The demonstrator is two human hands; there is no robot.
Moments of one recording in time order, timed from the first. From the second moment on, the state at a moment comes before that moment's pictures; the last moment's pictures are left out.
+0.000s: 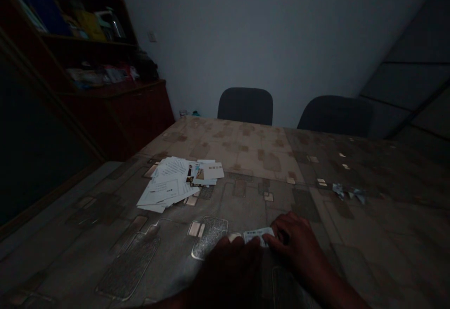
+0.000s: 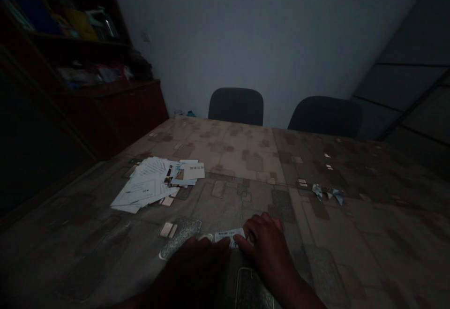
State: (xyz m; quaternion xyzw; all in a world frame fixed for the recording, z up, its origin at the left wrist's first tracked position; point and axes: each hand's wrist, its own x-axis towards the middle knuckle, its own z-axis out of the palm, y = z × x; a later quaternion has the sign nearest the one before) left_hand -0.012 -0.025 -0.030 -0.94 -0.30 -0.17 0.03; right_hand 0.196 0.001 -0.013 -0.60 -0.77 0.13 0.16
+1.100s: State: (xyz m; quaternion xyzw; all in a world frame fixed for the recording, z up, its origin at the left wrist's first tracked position) left_hand -0.013 -0.027 -0.035 -0.93 -0.32 -0.16 0.02; right_hand 0.193 0.001 -0.017 -0.60 -0.78 0.09 0.17
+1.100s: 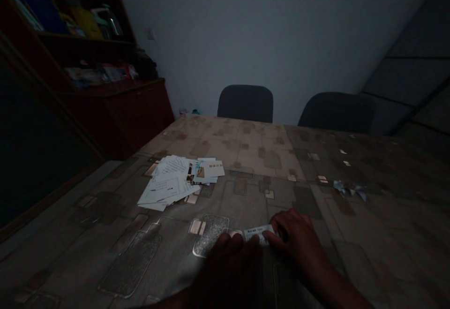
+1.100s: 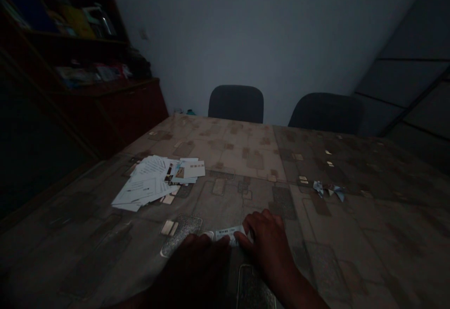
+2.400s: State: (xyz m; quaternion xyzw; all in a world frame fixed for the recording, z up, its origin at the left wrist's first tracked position) left_hand -0.021 -0.022 -0.027 -0.94 -0.30 -0.12 0.03; right_hand 0.220 -0.026 -0.014 -0.41 -0.89 -0.04 0.19
